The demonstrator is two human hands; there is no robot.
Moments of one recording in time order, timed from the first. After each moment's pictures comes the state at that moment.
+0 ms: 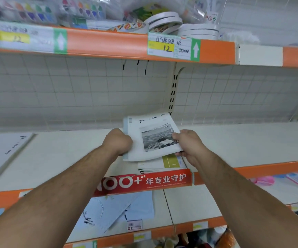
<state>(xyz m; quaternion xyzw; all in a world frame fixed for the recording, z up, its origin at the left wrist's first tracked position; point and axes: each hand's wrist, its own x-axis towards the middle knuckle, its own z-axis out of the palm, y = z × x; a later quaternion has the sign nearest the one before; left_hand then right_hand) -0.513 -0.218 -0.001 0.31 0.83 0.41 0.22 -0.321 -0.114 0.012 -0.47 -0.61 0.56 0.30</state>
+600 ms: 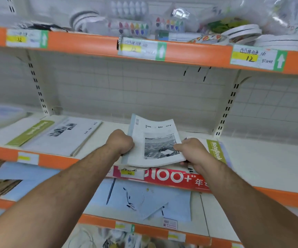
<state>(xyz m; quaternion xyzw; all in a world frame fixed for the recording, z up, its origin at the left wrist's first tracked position) -0.593 -0.356 -0.004 0.19 0.86 0.45 0.17 -0.416 -0.206 0.001 -0.39 -0.72 0.54 0.18</state>
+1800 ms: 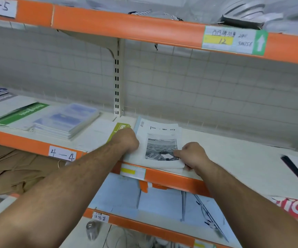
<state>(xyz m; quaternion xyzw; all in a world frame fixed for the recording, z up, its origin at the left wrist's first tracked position) -0.886 -0.579 -0.021 0.26 0.94 0.21 0.10 -0.723 -0.428 -0.033 -0.40 -0.81 0.41 0.11</state>
